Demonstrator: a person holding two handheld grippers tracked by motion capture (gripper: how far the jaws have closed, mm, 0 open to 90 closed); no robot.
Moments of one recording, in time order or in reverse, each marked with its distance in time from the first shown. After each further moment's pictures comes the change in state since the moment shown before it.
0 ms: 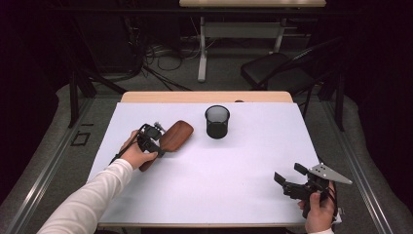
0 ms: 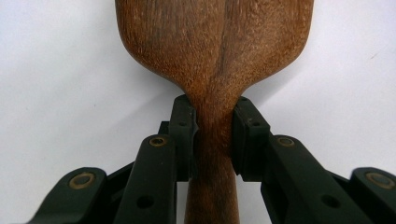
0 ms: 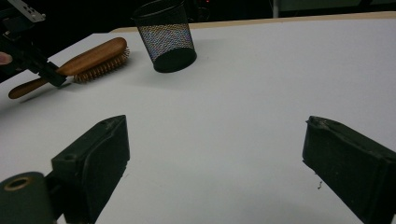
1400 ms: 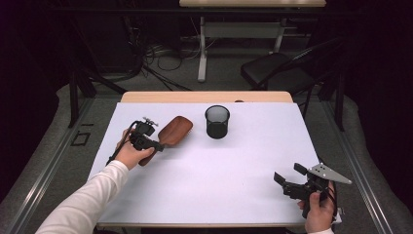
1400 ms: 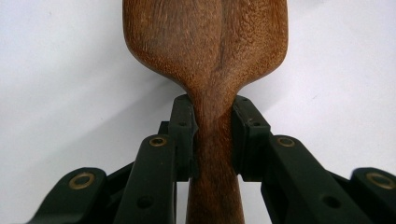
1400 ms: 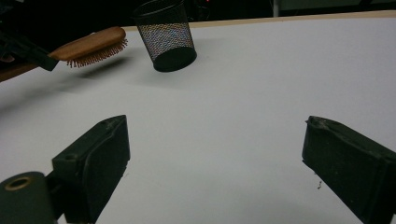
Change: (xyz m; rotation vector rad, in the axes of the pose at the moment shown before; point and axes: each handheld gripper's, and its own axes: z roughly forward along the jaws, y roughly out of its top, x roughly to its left) left arm 0.007 -0.011 -0.025 -0.184 -0.089 -0.085; right arm 0.000 0.000 0.001 0.006 0.000 0.003
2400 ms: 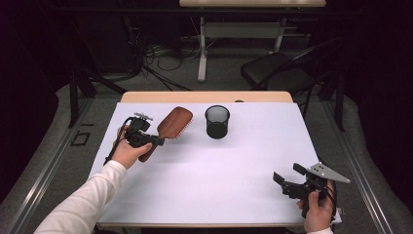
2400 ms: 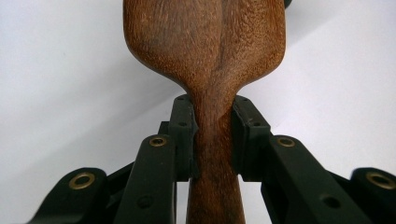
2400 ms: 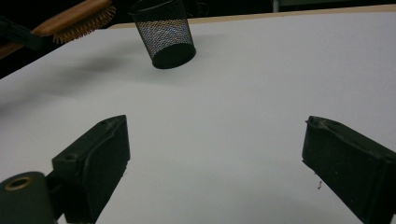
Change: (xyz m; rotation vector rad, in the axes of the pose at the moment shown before) left arm -0.007 0.002 -0.028 -0.153 -0.040 -0.036; right arm 0.000 -0.001 0.003 0.015 -0.003 0.005
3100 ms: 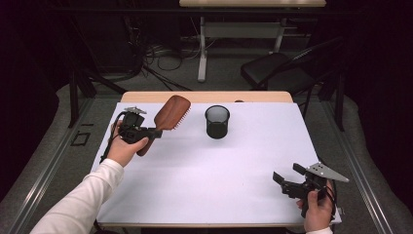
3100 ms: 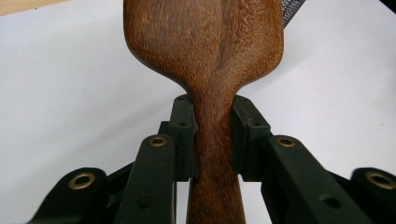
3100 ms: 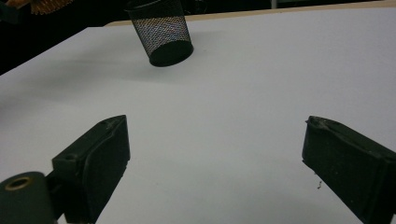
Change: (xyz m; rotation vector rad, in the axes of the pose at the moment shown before) left arm -0.004 0.007 -0.027 -0.122 0.003 0.009; right arm -0.001 -0.001 0.003 0.005 -0.006 0.008
